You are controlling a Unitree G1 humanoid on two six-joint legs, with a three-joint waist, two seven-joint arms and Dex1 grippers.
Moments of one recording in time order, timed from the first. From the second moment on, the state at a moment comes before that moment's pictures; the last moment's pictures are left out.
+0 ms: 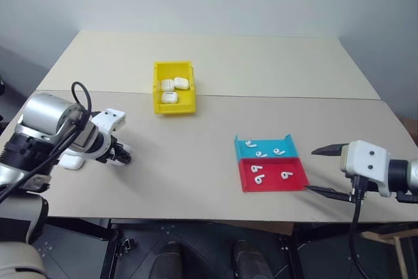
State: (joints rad) left arm -0.92 0.99 -0.38 0.16 -0.74 1.61 -0.30; right arm 0.11 -1.11 -0.37 -0.48 0.34 0.33 1.12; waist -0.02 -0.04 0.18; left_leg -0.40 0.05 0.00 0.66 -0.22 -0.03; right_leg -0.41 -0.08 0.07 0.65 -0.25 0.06
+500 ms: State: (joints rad) left arm -0.57 0.95 -0.08 -0.38 -0.54 0.91 -0.48; right arm -0.05 -1.27 -0.38 -0.43 0.39 0.42 1.22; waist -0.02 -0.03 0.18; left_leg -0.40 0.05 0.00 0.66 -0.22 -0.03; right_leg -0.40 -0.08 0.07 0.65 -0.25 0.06
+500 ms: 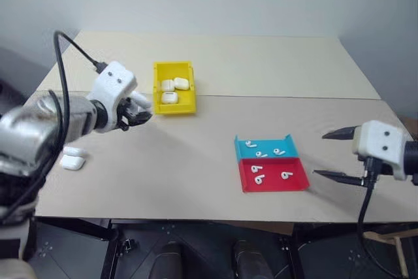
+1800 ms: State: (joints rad) left arm -0.22 0.47 -0.06 -0.23 -0.51 -0.04 -1.07; right arm -0.67 -1.07 0.47 -0.19 -0.19 0.17 1.53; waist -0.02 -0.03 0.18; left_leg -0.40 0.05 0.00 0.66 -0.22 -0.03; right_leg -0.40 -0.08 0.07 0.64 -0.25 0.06
